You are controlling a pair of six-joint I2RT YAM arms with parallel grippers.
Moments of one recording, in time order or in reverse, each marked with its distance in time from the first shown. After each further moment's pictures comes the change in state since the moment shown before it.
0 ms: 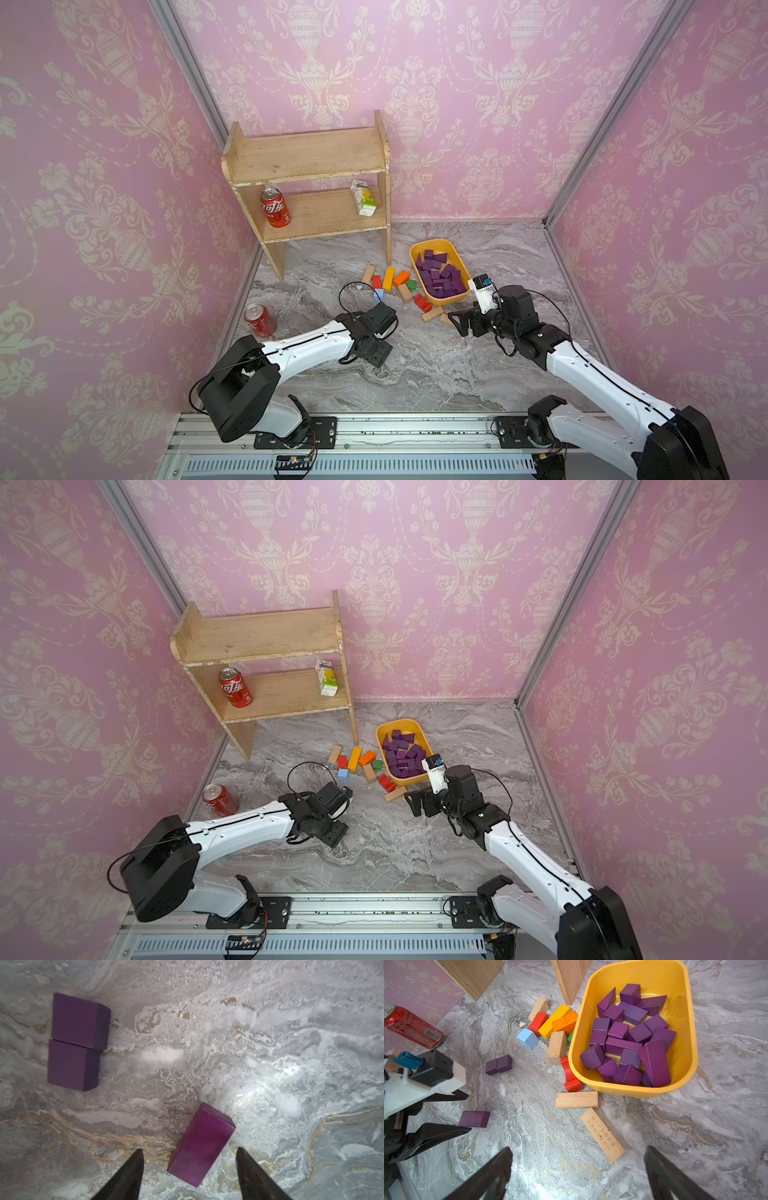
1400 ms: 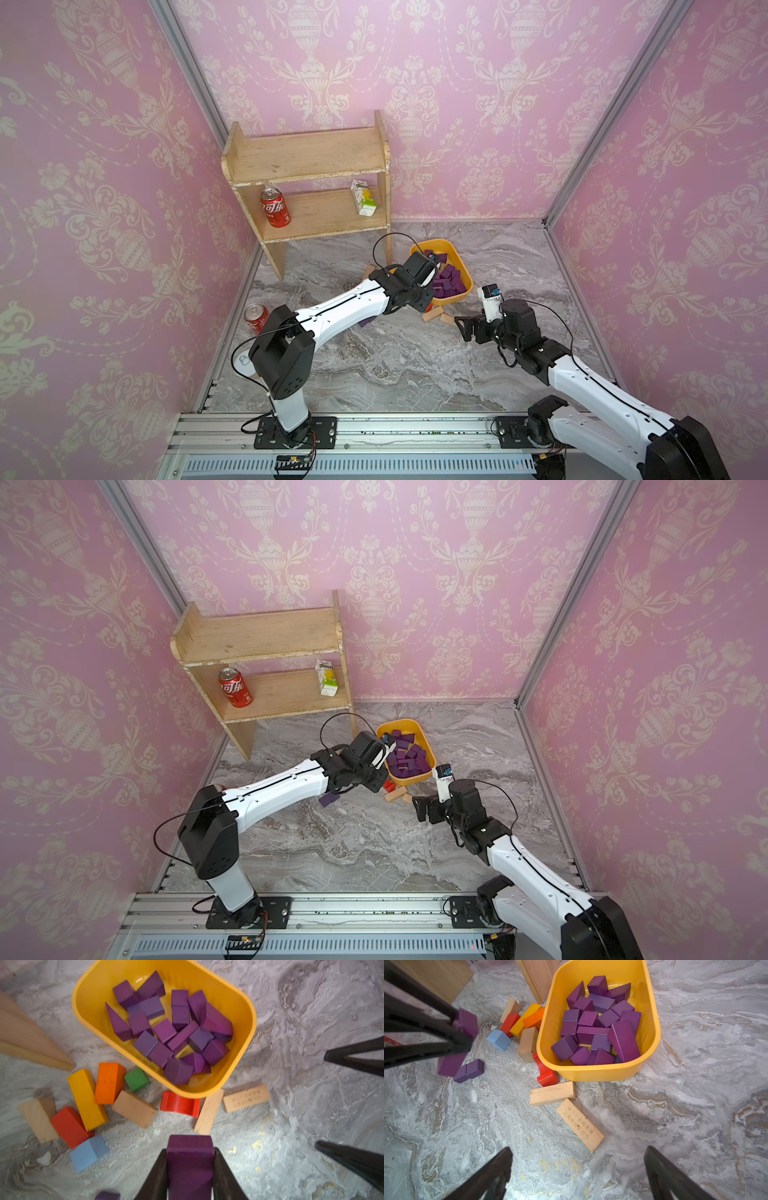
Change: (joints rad) left arm -0.005 0.351 0.676 0.079 0.022 0.078; right arm 0.000 -0.077 -0.171 0.136 0.136 0.071
